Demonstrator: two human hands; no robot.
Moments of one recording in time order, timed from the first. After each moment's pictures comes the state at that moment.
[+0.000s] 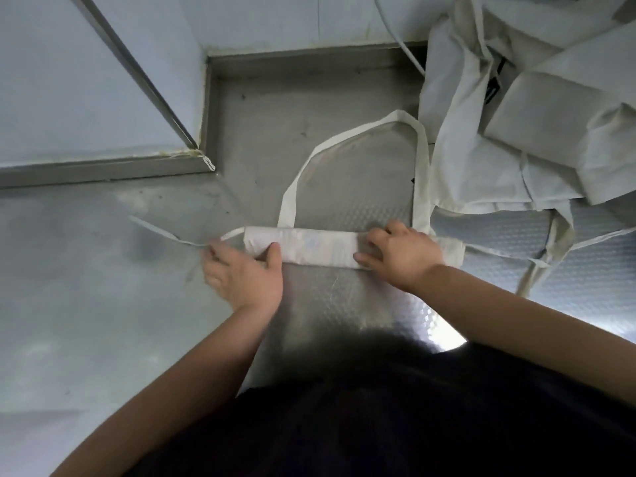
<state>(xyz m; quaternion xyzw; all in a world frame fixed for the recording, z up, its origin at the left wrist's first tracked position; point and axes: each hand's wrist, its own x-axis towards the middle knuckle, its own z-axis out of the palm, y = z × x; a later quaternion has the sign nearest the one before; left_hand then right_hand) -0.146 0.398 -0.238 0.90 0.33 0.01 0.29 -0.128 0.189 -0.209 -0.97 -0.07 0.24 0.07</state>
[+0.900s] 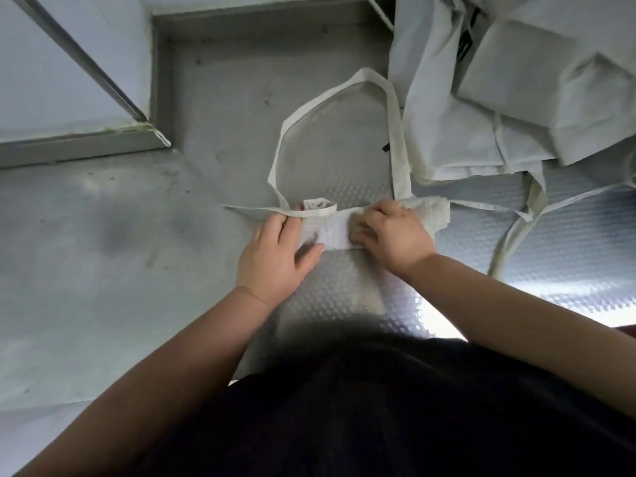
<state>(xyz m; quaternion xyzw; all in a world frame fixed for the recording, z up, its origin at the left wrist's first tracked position) -0.154 0.365 -0.259 0.95 -0.21 0.16 0.16 -0.148 0.163 -0.228 -0.97 -0.04 0.17 0.15</state>
